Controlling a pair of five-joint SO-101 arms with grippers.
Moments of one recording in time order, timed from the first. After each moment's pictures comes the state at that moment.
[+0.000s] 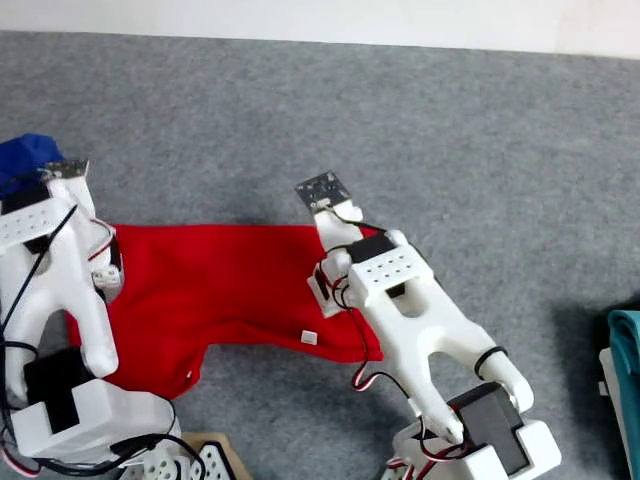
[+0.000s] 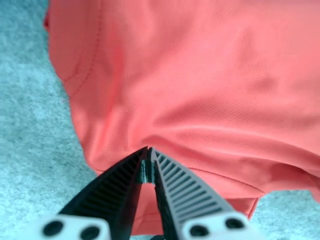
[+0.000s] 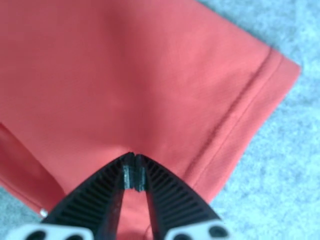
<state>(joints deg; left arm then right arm) -31.6 -2.0 19.9 84.4 -8.0 -31.5 -9.7 37.7 56.3 3.4</state>
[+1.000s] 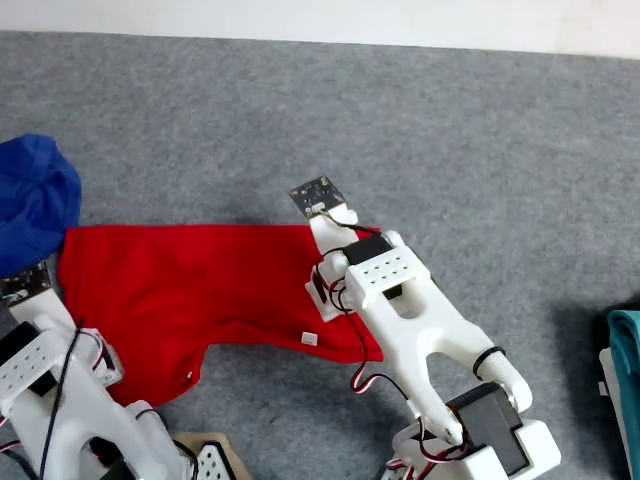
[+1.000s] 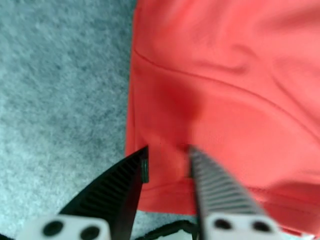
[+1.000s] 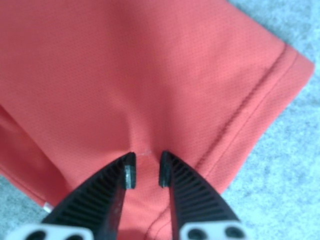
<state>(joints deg) -53.1 -40.4 67.0 69.5 -12.6 -32.4 -9.7 37.7 56.7 4.6</state>
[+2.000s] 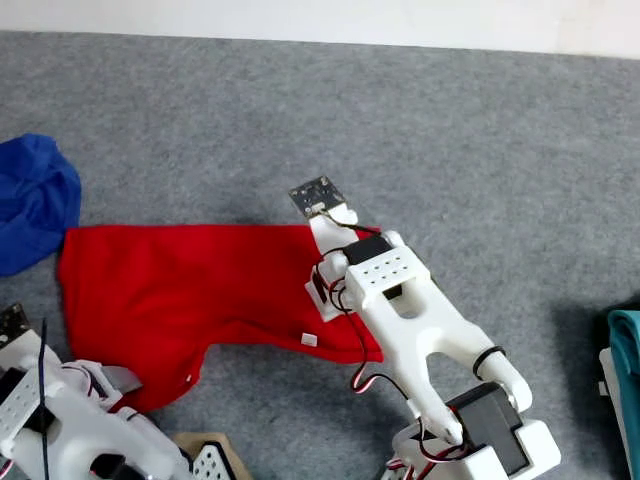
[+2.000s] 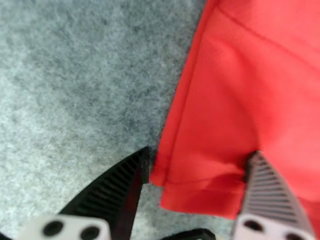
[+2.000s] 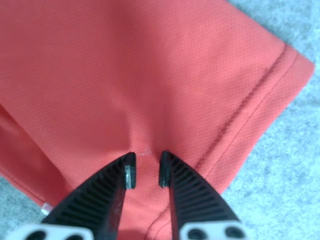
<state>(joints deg) -65.4 -41.5 76.4 60.9 -17.0 -32.4 -9.7 37.7 56.7 4.7</state>
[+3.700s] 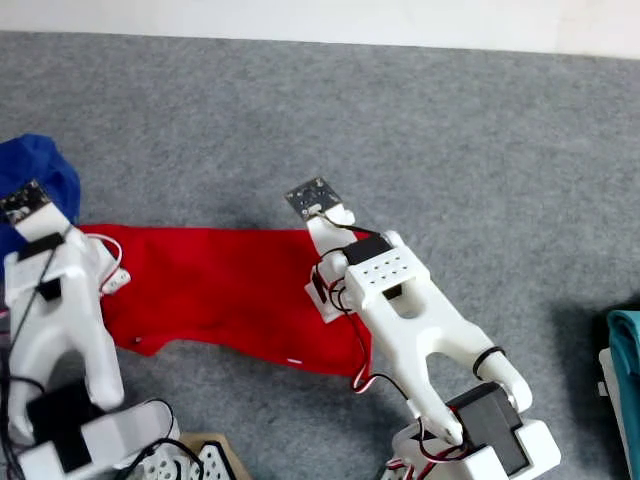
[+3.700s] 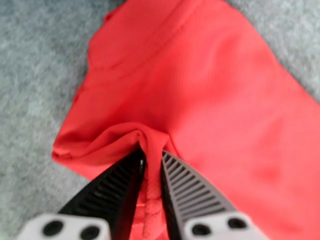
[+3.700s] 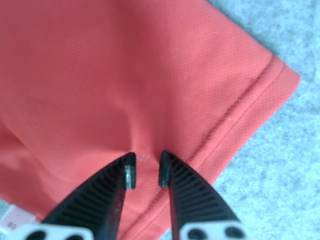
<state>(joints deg) -33.5 -10.4 40.9 55.2 16.3 -32.4 -9.7 37.7 56.7 7.3</state>
